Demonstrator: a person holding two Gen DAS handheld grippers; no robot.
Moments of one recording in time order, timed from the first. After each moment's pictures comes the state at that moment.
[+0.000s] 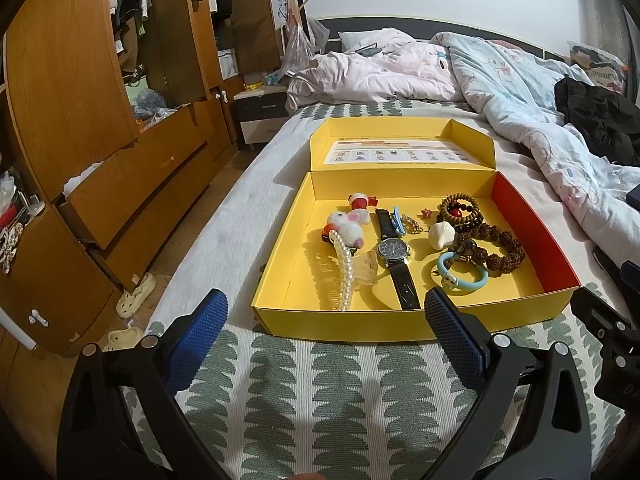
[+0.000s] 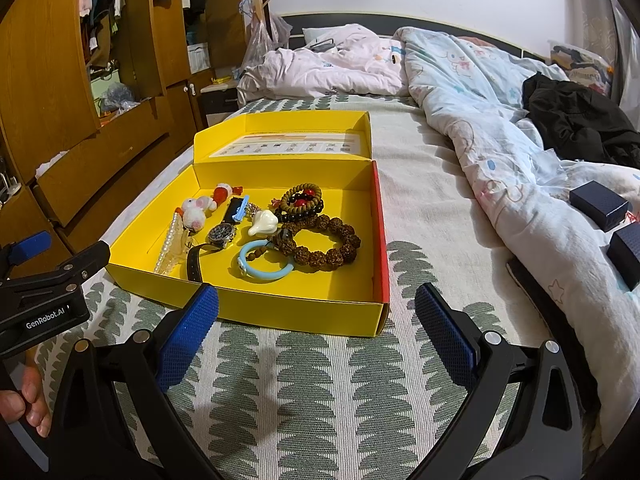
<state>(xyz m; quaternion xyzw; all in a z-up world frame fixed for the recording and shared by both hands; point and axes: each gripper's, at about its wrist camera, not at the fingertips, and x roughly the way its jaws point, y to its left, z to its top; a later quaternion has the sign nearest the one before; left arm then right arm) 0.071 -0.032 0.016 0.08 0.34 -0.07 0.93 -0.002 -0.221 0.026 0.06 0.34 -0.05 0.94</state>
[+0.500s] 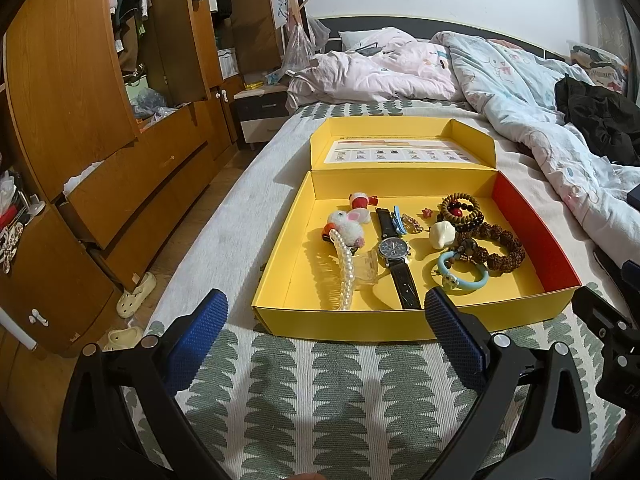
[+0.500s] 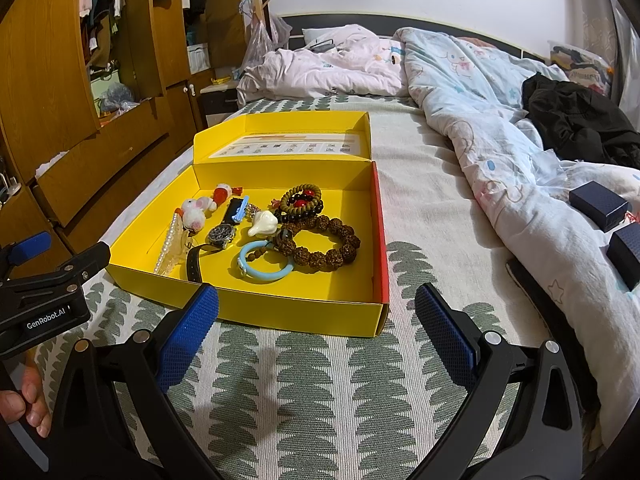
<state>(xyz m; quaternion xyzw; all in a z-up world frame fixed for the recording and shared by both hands) 0.072 -0.031 0.016 0.08 0.34 -0.07 0.93 -0.003 -0.223 0.026 0.06 0.34 -0.05 0.94</state>
